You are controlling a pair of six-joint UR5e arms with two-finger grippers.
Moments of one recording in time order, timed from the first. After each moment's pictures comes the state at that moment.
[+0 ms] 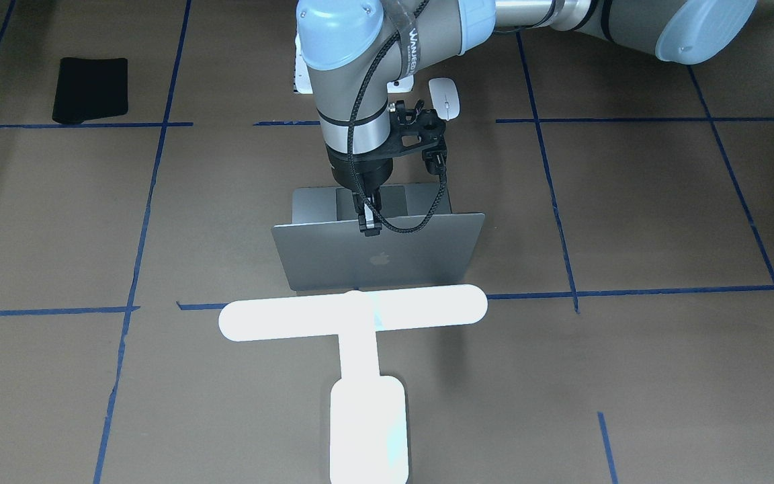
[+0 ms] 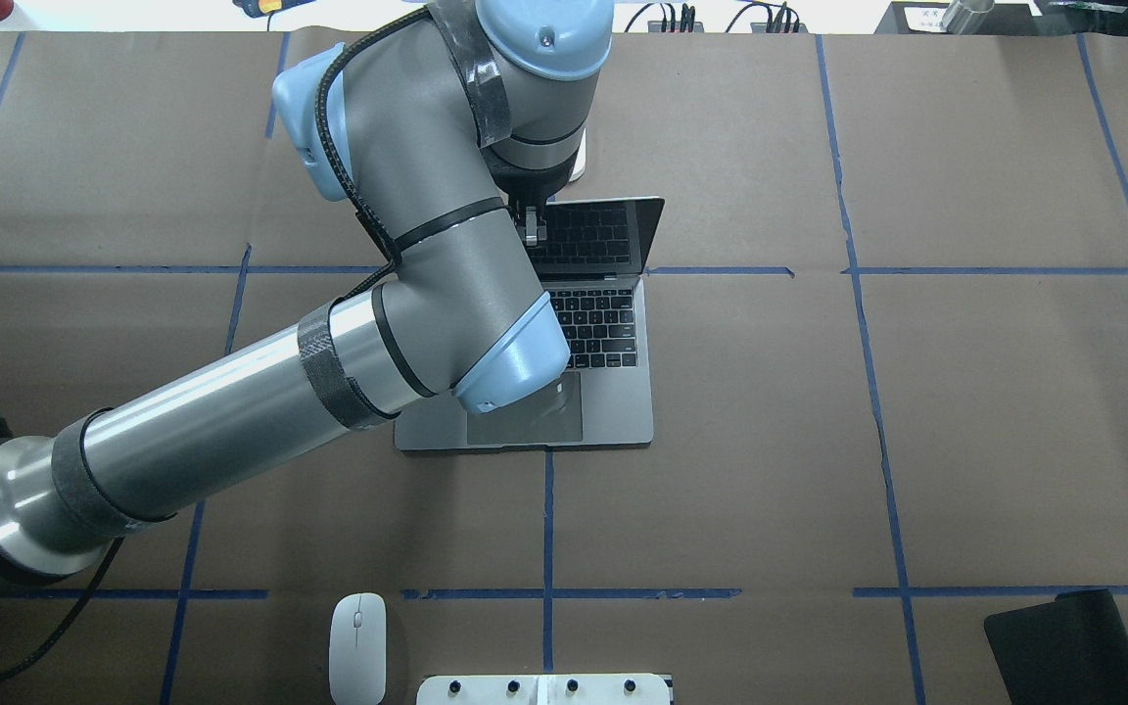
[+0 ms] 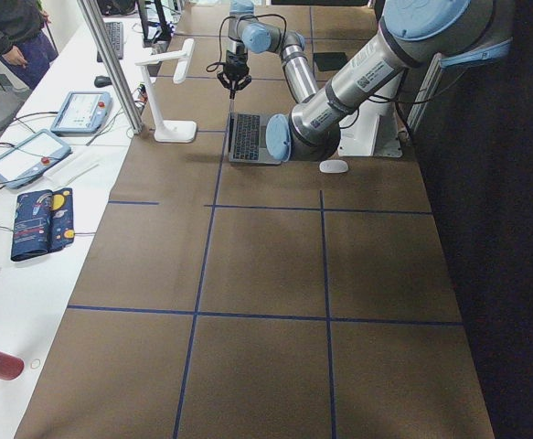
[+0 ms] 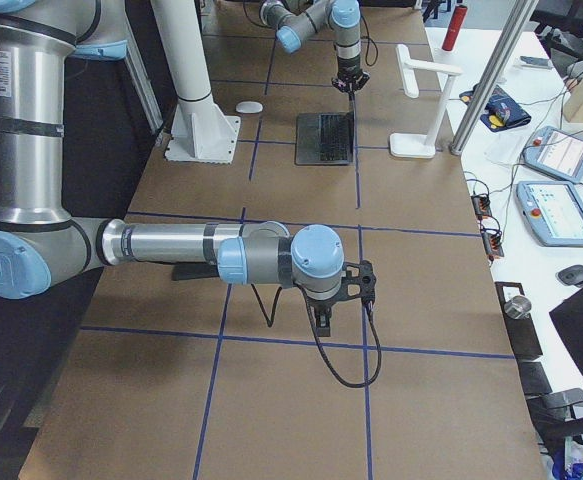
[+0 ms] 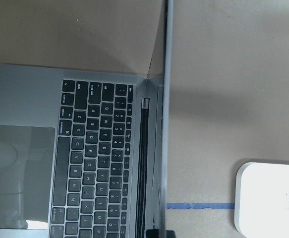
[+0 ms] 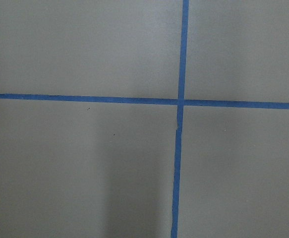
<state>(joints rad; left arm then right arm) -0.66 -2.65 -1.46 -1.31 -1.80 -2.73 1.64 -1.67 1.73 -1.55 2.48 -0.04</state>
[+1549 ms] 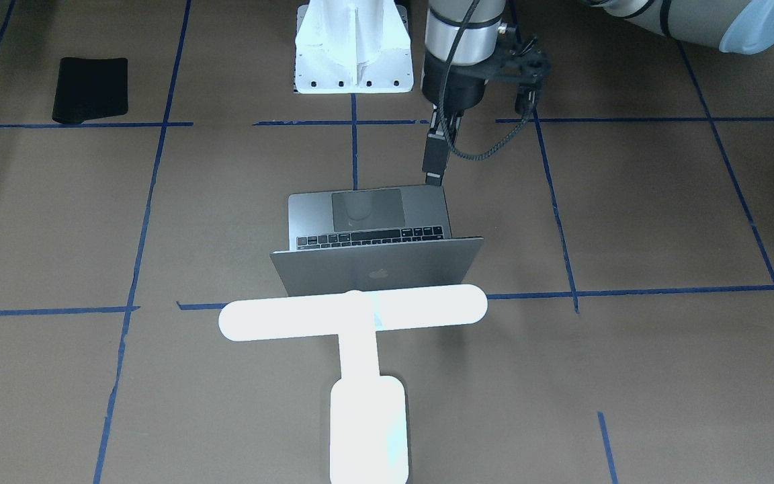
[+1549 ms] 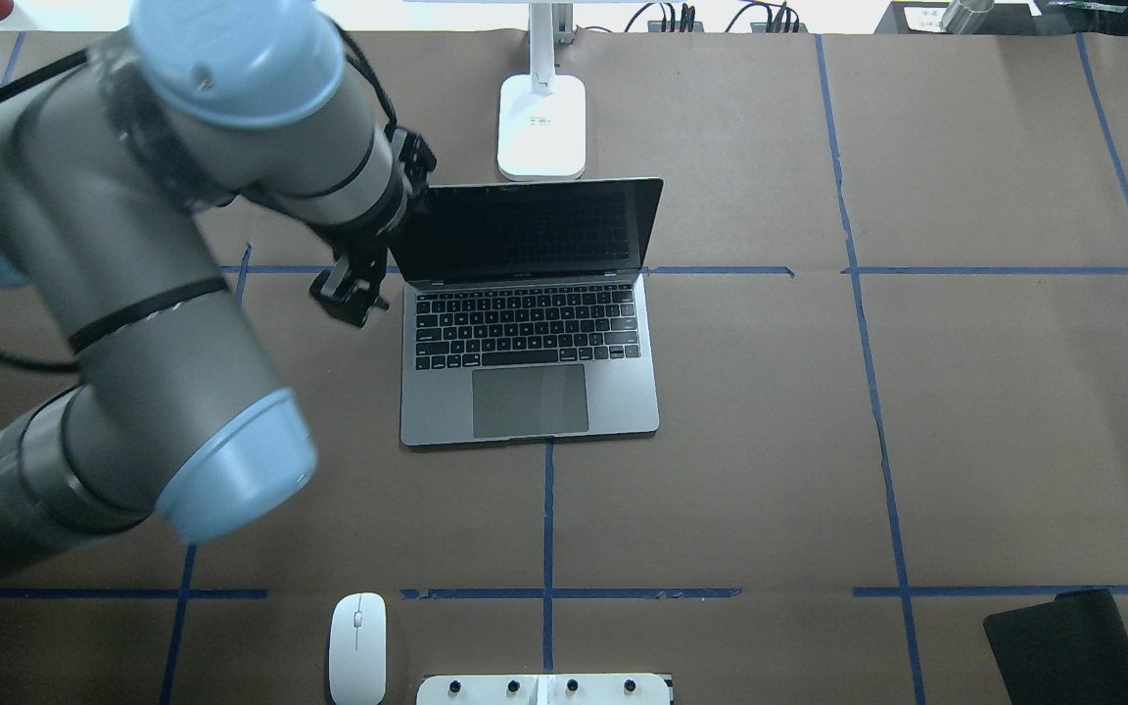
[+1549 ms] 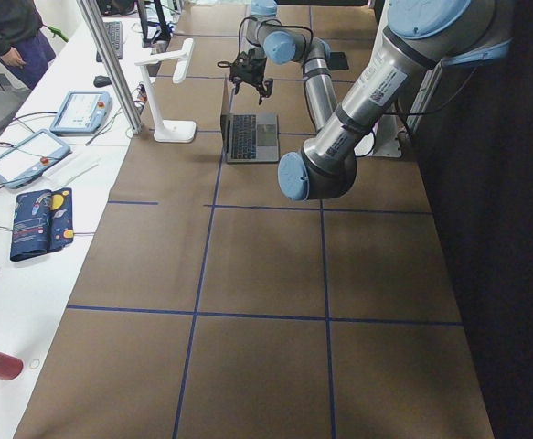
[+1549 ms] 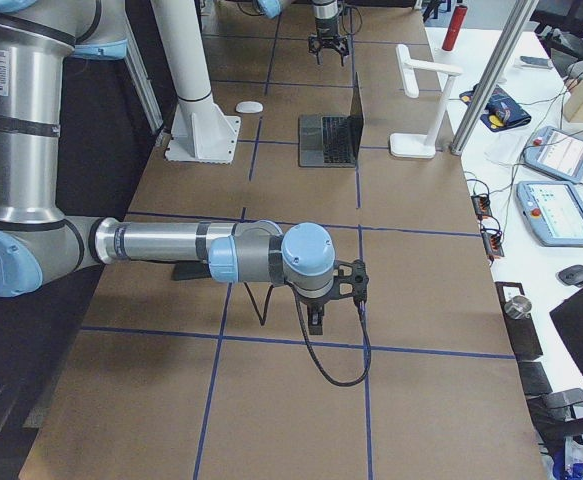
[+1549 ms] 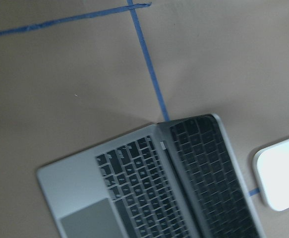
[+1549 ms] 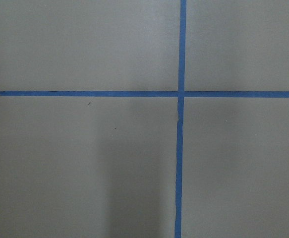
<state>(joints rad) -0.67 -2.32 -2.00 -1.19 -1.88 -2.24 1.63 -1.72 1.78 -1.52 2.48 0.04</state>
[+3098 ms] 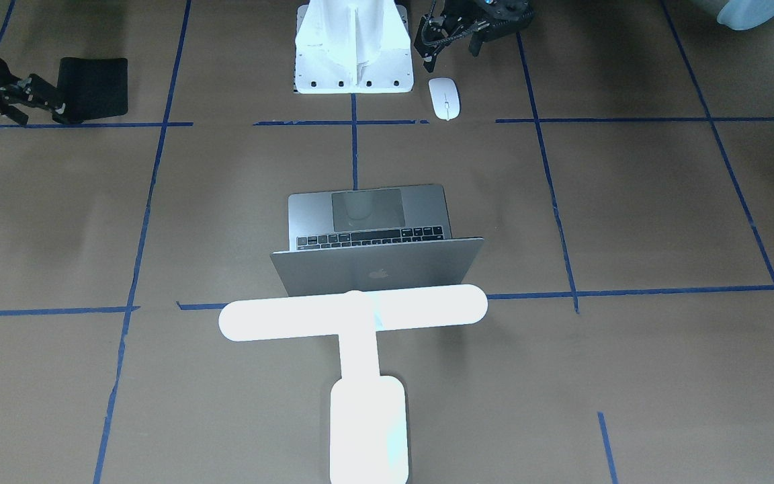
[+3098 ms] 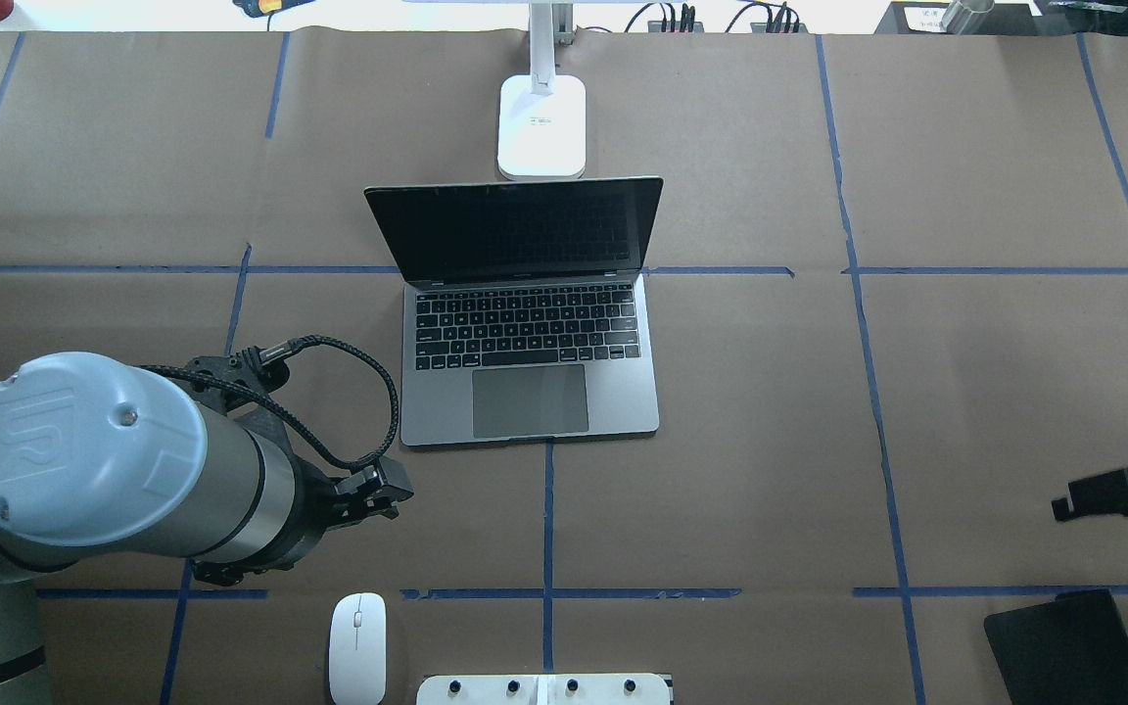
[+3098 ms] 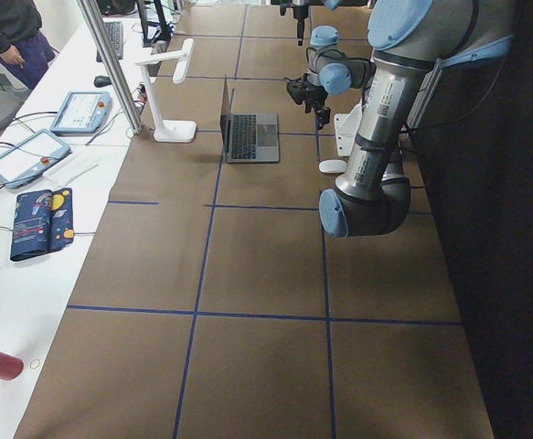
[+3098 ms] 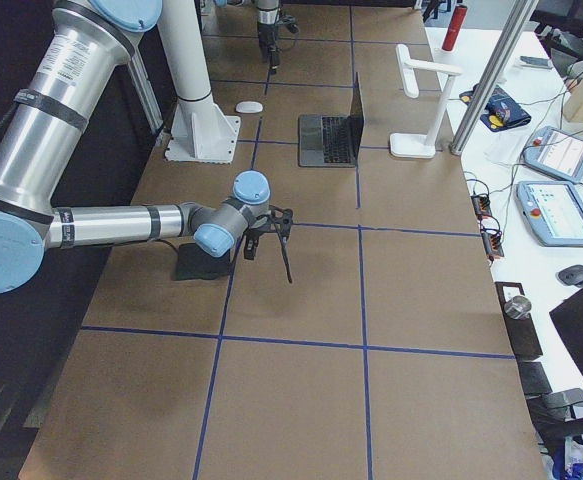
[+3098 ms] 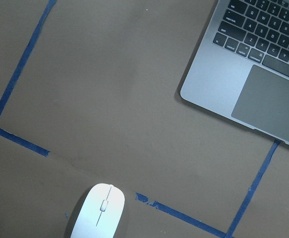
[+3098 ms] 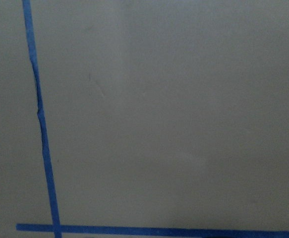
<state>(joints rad) -0.35 -2.01 -2.33 -1.20 -1.83 -1.80 0.75 -2.07 2.01 -0.75 2.24 1.17</state>
